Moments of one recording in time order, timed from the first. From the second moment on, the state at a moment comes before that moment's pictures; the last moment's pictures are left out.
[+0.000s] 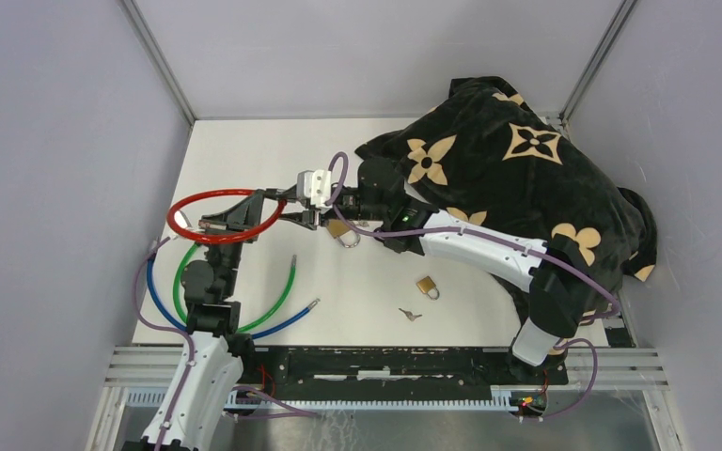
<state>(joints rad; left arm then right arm) -0.07 0.49 0.24 0.58 0.05 -1.39 0.98 1.69 1.38 0.37 -0.55 -0.39</state>
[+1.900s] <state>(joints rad) -0.07 0.46 0.24 0.55 0.03 -1.36 0.85 1.73 1.46 0.10 -0.63 -0.06</state>
